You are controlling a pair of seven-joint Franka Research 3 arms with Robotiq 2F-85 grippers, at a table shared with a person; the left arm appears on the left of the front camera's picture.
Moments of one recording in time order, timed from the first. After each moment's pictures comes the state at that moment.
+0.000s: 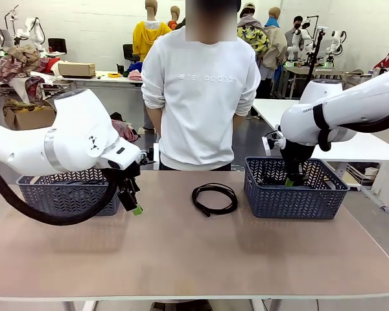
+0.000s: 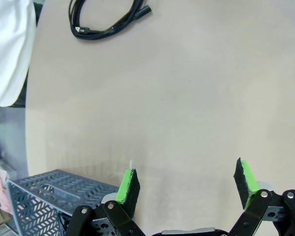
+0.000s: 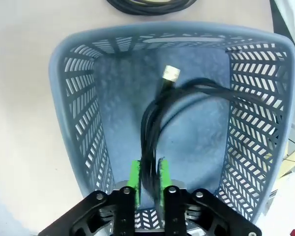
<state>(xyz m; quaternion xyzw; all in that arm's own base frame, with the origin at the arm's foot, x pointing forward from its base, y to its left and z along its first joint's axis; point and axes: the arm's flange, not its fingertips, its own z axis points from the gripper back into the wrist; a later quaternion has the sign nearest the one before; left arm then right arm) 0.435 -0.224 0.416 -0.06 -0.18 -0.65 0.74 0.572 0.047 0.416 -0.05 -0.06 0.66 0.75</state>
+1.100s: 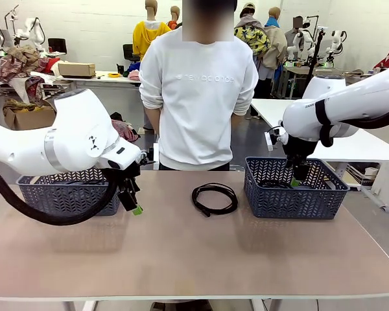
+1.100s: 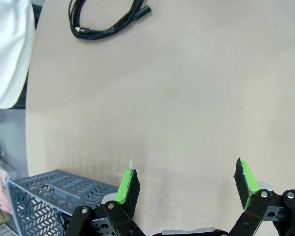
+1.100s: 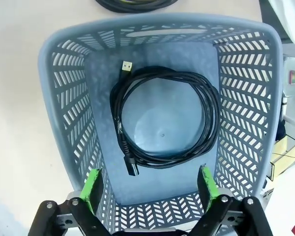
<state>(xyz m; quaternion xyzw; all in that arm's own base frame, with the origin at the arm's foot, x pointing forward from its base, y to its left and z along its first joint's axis) 0.435 -0.224 0.416 -0.06 -0.18 -0.65 0.74 0.580 0.038 0.427 -0.05 -0.07 0.65 0.76</state>
